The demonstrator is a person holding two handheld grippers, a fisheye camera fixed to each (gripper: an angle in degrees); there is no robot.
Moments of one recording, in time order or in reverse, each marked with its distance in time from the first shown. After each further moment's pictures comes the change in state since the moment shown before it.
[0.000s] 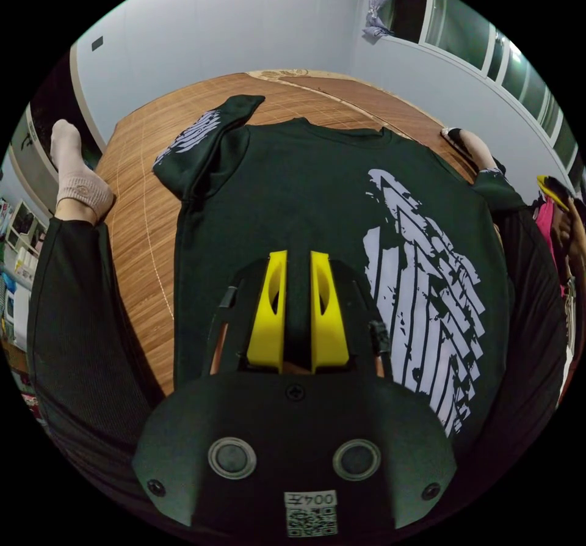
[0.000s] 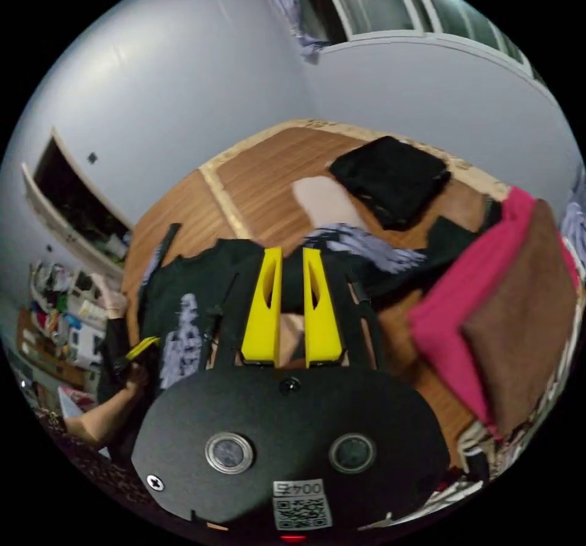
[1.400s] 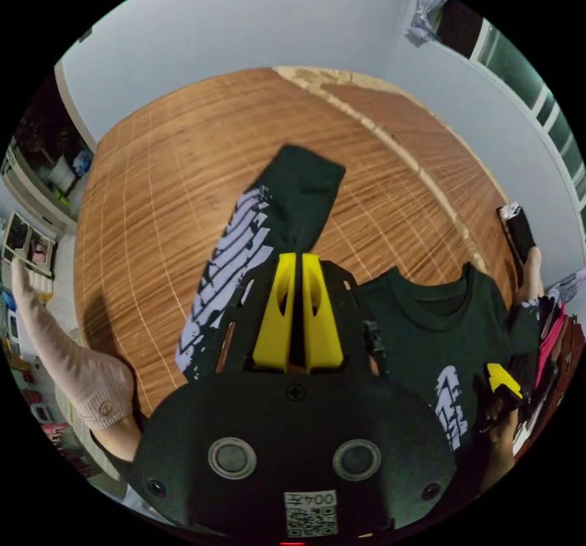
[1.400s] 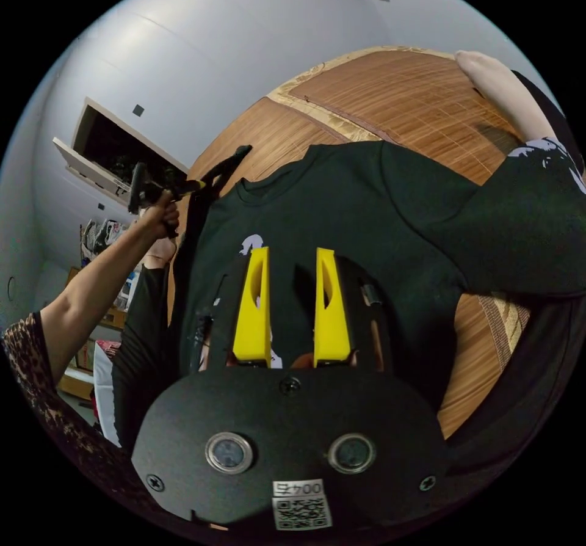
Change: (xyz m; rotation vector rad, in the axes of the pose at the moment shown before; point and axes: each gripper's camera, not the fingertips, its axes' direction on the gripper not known) left arm -0.082 -0.426 -0.089 -0.005 0.023 -0.071; right arm -0.060 0.095 0.210 -0.252 -0.330 -0.096
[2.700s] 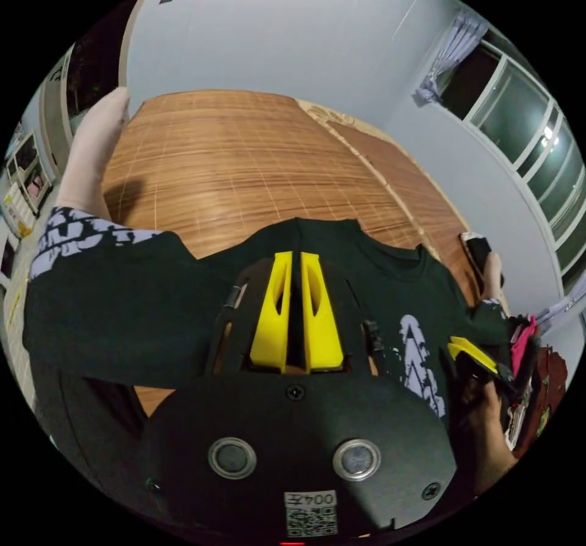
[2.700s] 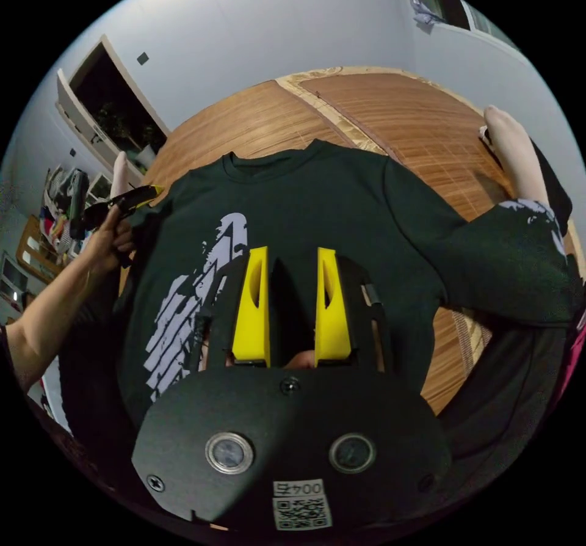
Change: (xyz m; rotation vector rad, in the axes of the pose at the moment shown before) left arm -0.048 0.123 -0.076 0.065 0.078 -0.223; right arm -0.031 0.023 0.112 -0.034 0.254 -0.190
